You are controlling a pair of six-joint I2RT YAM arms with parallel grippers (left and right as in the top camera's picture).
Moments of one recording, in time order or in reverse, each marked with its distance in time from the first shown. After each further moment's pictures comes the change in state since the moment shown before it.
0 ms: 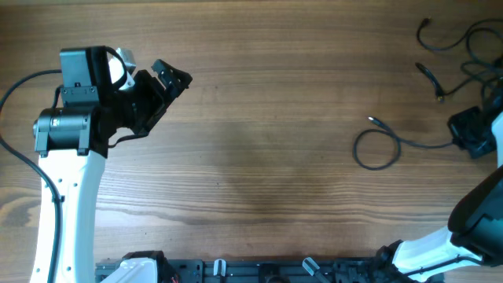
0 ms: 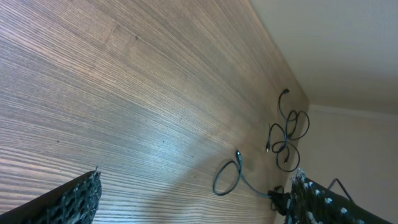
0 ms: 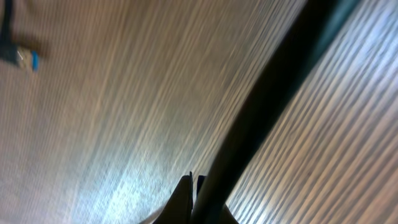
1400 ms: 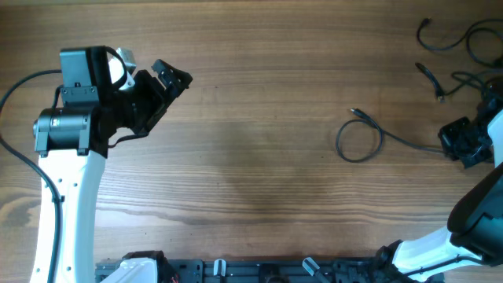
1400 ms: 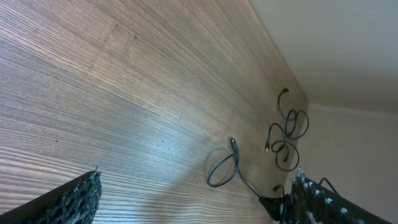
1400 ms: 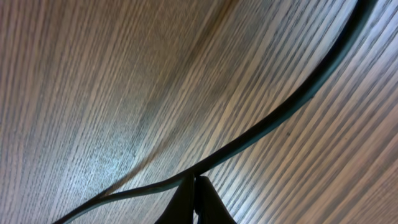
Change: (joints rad) left arm 0.000 0.000 0.000 0.000 0.004 0.000; right arm 0.014 0.000 -0.043 -0.093 -0.011 -0.027
